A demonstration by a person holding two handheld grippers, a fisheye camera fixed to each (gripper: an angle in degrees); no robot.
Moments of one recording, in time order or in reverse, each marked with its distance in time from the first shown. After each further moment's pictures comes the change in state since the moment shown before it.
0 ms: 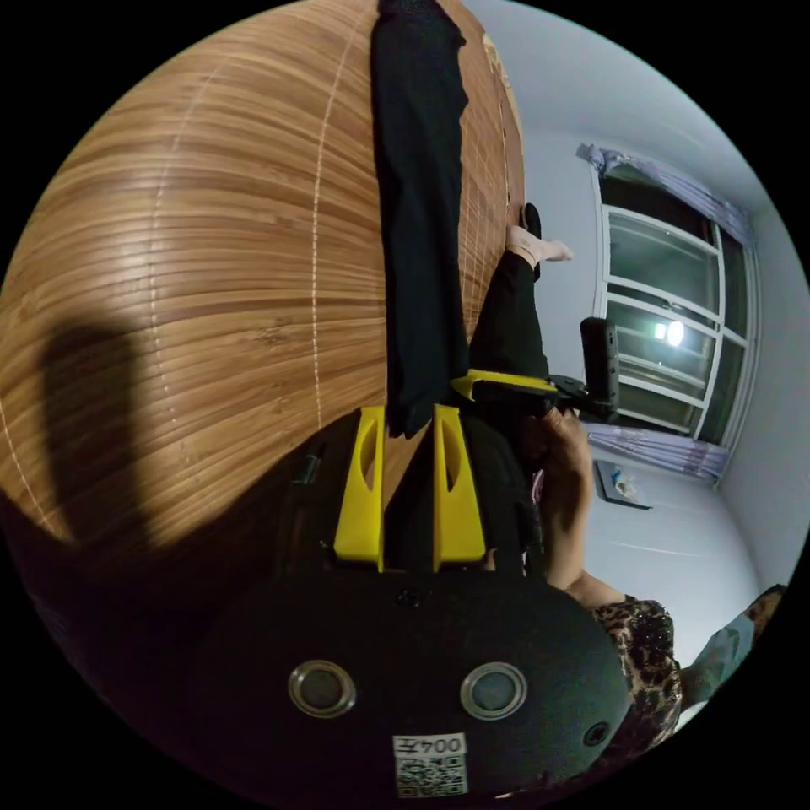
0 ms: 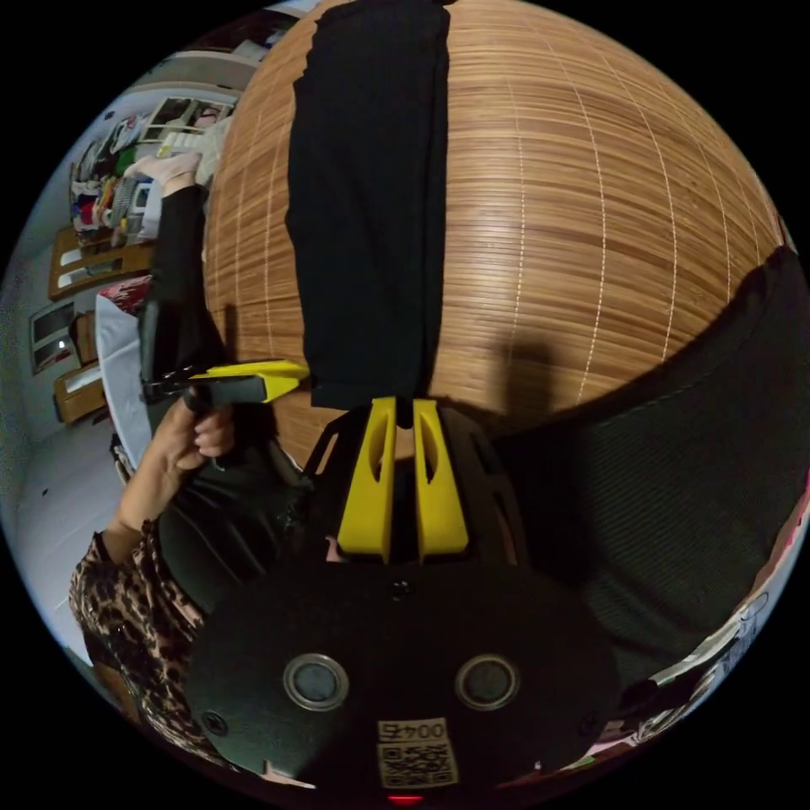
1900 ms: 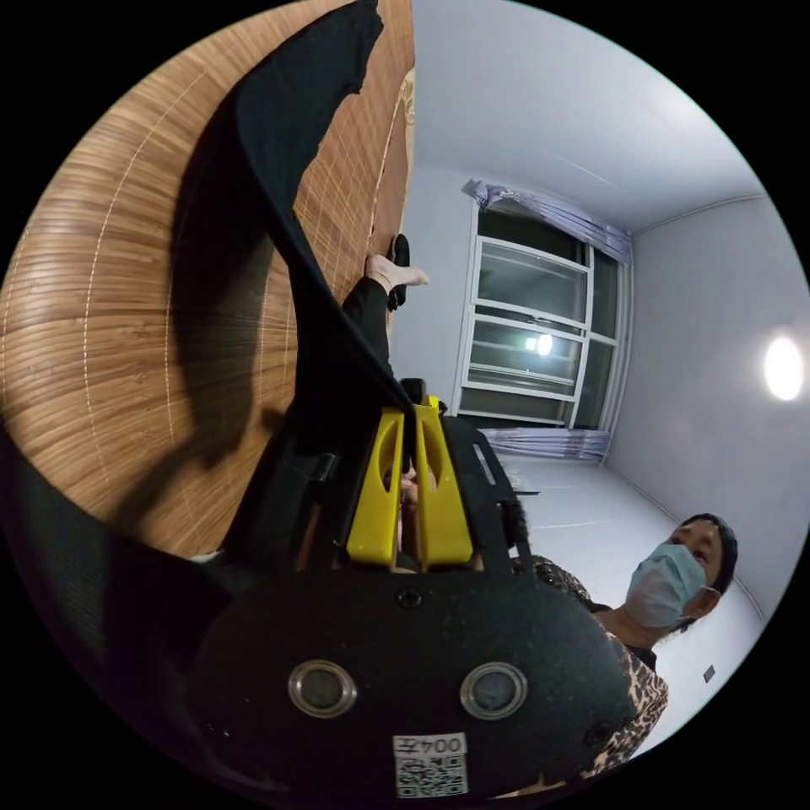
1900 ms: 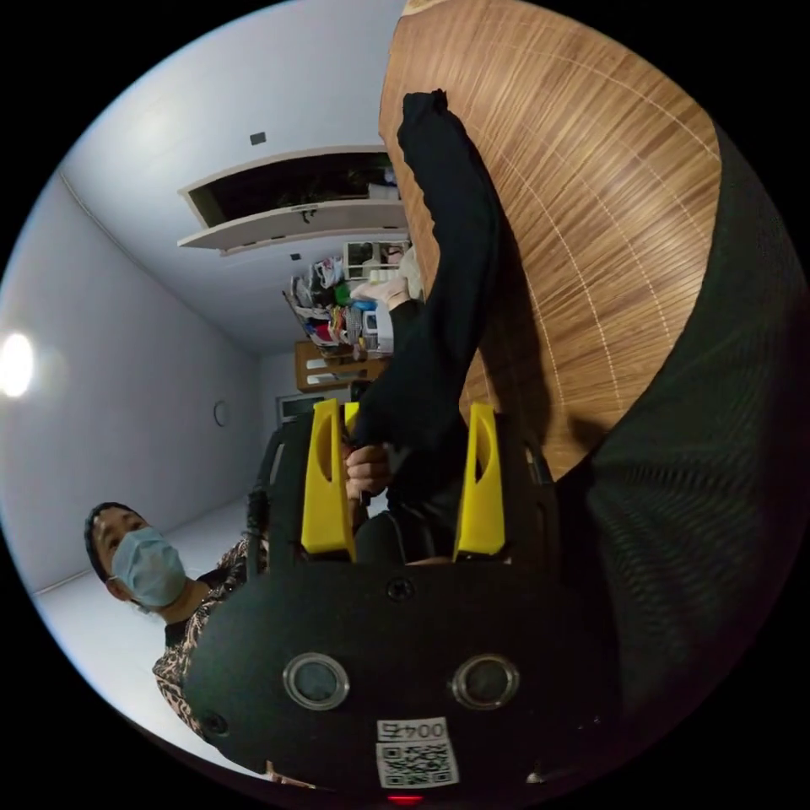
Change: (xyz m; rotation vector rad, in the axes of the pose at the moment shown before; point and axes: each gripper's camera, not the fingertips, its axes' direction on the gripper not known) left arm 0.089 -0.026 -0.180 0.094 0.419 0.122; right arm 0.096 0.166 -0.037 0.380 -0.898 0.016
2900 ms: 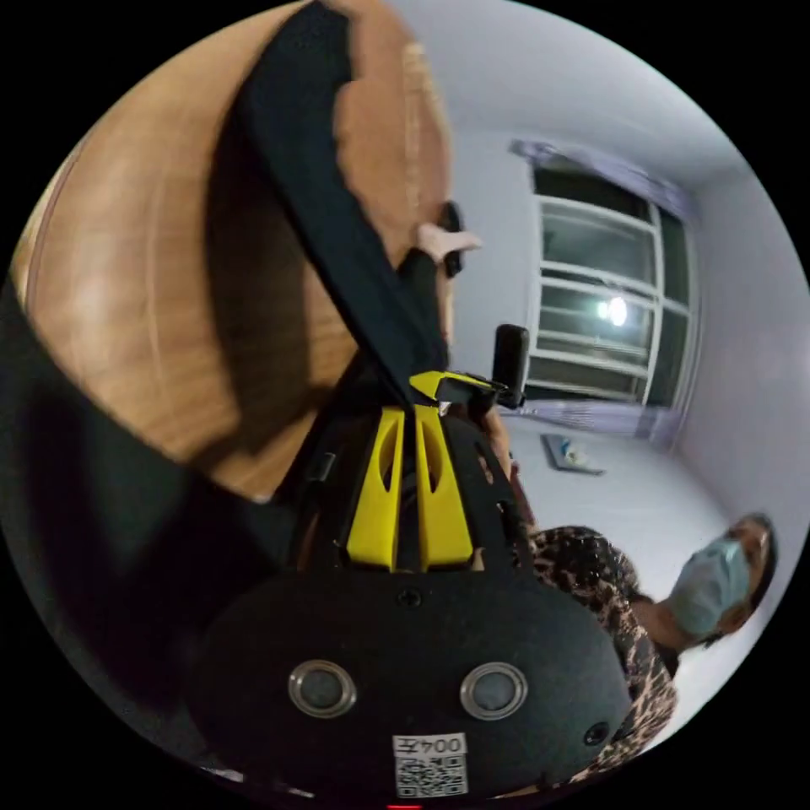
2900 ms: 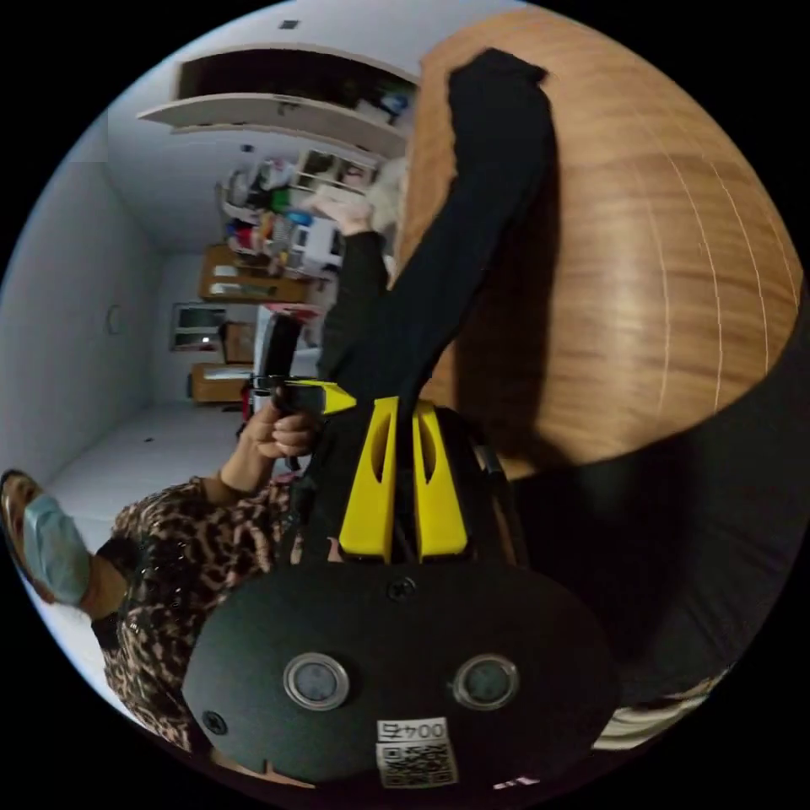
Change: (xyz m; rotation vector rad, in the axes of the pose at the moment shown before) left arm 0.027 -0.108 0.077 -0.115 -0.251 -0.142; right arm -0.048 -0.027 0.075 -0.274 0.501 -0.100
